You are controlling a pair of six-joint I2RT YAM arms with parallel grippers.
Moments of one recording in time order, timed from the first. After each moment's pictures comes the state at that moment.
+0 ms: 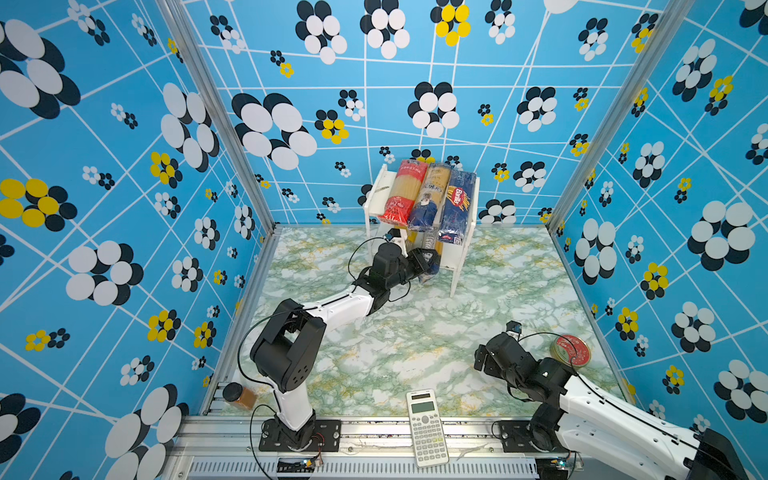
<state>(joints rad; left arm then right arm) -0.61 1.77 1.15 0.46 0.26 -1.05 0.75 0.81 0.38 -0.64 0.36 0.92</state>
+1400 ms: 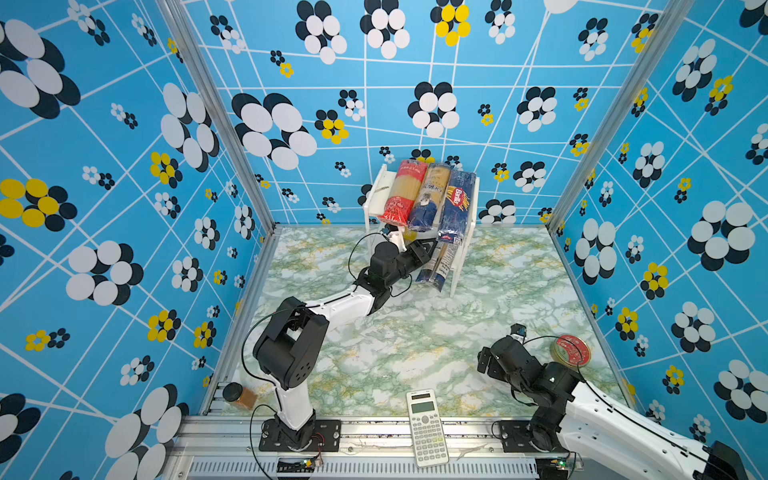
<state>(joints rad) -0.60 1.80 1.15 0.65 0.22 -1.05 0.75 0.72 0.36 -0.69 0.36 0.93</state>
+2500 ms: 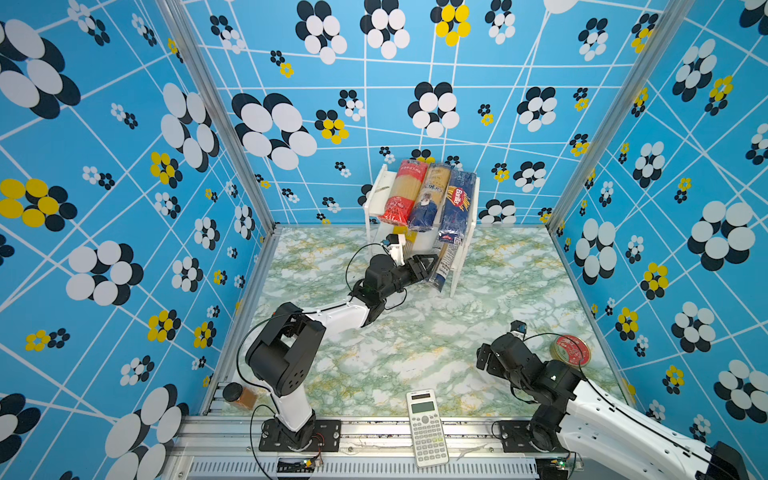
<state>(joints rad) -0.61 1.72 0.98 0.70 0.32 -0.99 0.75 0.73 0.41 -0.69 0.36 0.93</state>
